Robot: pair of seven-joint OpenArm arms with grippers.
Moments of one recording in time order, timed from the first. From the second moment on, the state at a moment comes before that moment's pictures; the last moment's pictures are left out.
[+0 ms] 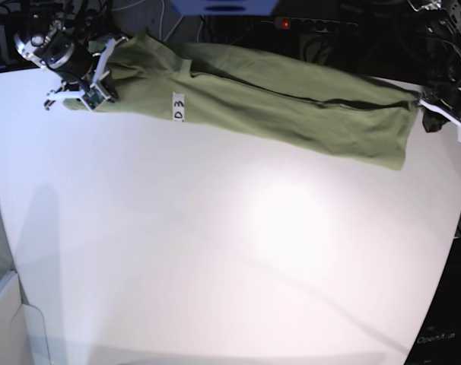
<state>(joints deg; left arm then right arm) 15.3 -13.0 -47.2 84.5 -23.9 -39.1 41.8 -35.6 11.6 17.3 108.6 -6.9 40.9 -21.7</state>
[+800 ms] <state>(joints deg) 15.4 -13.2 -47.4 84.5 -24.1 -39.1 41.8 -28.4 11.7 14.9 96.2 -5.2 40.9 -19.4</state>
